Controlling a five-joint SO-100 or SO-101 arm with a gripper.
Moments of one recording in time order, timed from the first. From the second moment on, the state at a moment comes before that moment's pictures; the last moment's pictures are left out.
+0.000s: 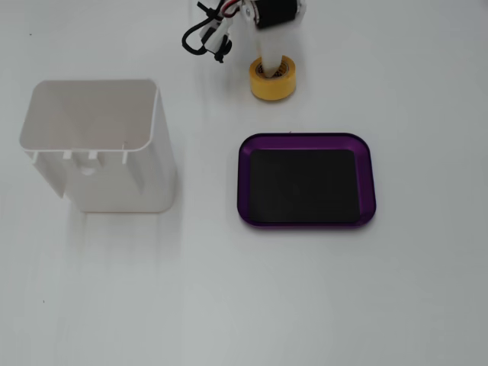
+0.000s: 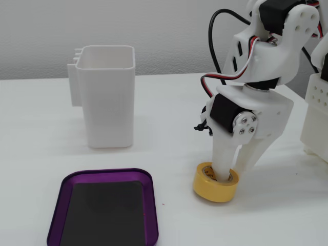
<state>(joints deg) -5.6 123.0 143.0 48.6 -14.2</state>
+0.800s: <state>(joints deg) -5.3 126.6 129.2 66.6 -14.2</state>
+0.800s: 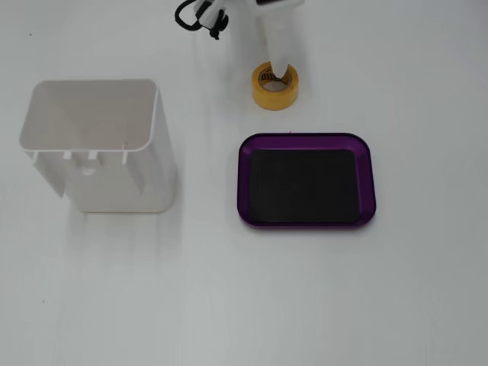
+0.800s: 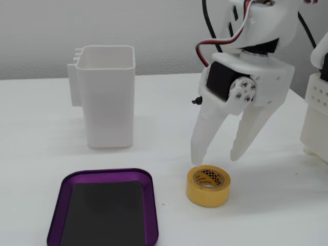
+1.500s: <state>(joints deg) -0.6 184.8 157.0 69.6 -14.2</state>
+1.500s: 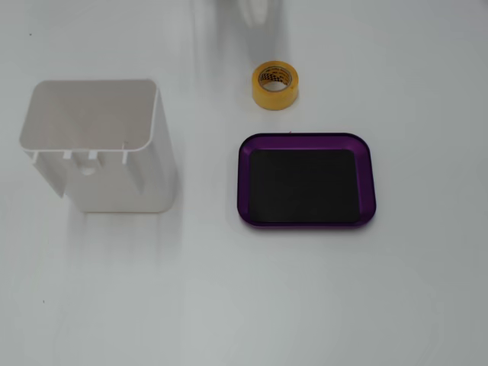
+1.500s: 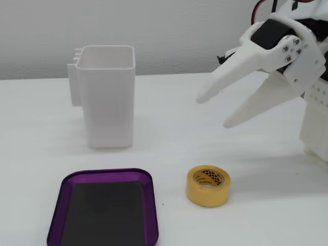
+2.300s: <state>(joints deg) -0.1 192.1 176.3 68.6 -3.3</state>
